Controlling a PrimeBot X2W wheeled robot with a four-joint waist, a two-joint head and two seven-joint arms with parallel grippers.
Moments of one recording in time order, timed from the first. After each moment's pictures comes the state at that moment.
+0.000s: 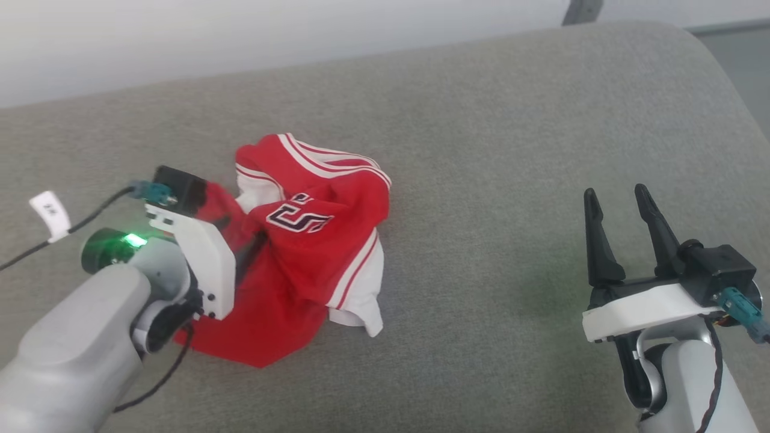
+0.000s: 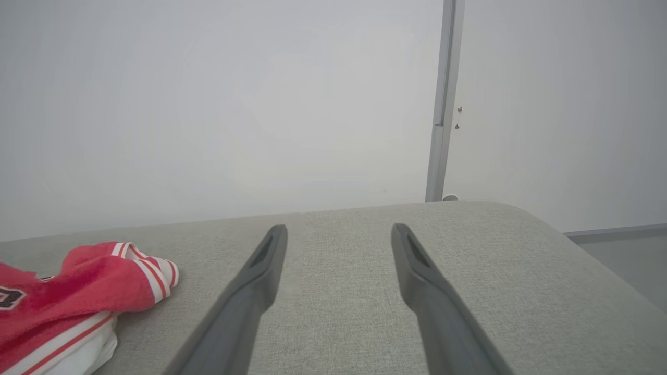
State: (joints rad) left arm -0.74 0.63 -0.93 0.46 -0.99 -0.03 0.24; right arm -0.24 -0.05 -0.02 0.20 0.19 0.13 -0.23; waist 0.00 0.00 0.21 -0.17
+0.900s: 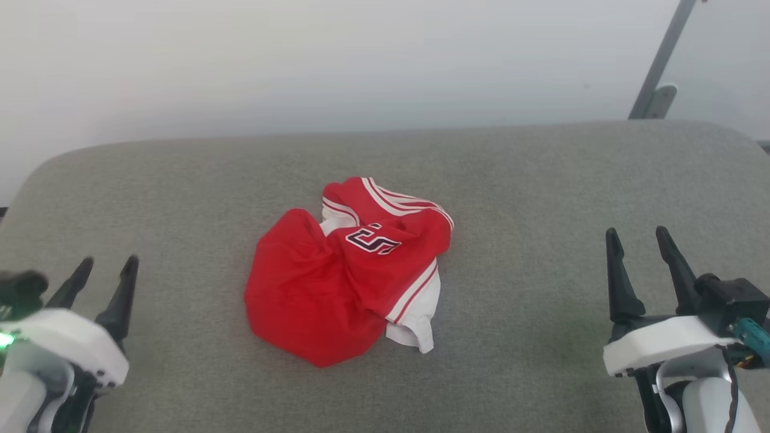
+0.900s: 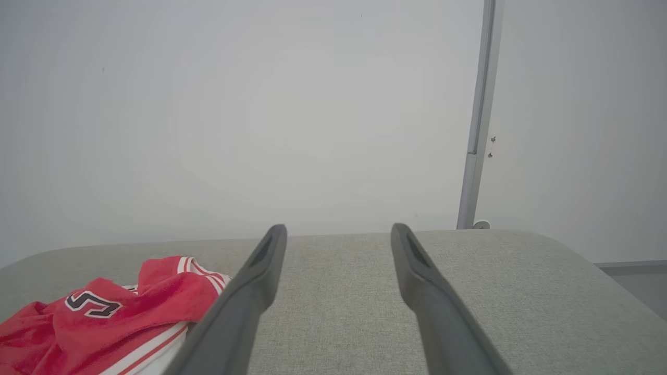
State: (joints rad) left arm -0.37 0.80 -0.66 0.40 -1.06 0.05 -0.26; right arm -0.14 -0.05 -0.09 0.16 0.16 0.13 -0.17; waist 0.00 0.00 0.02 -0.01
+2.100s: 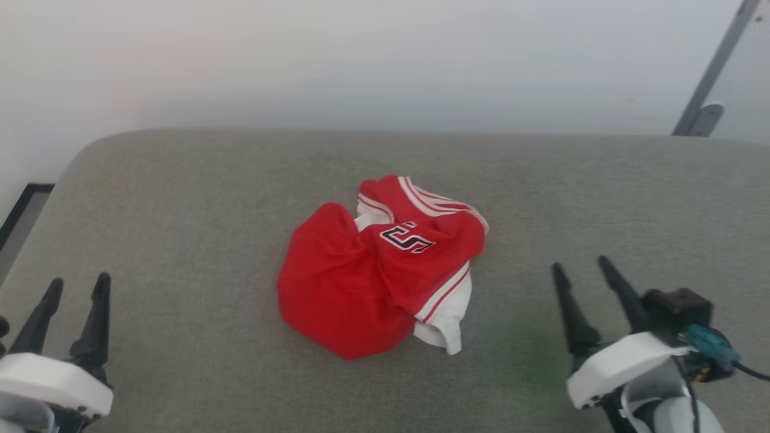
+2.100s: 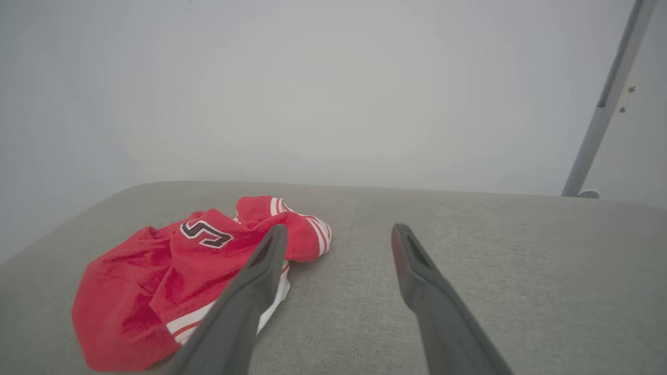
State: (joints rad) left arm -0.07 0.71 -0.27 0.19 -0.91 0.04 -0.26; right arm -0.06 -0.06 0.04 0.10 0.22 0.13 -0.02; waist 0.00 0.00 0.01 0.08
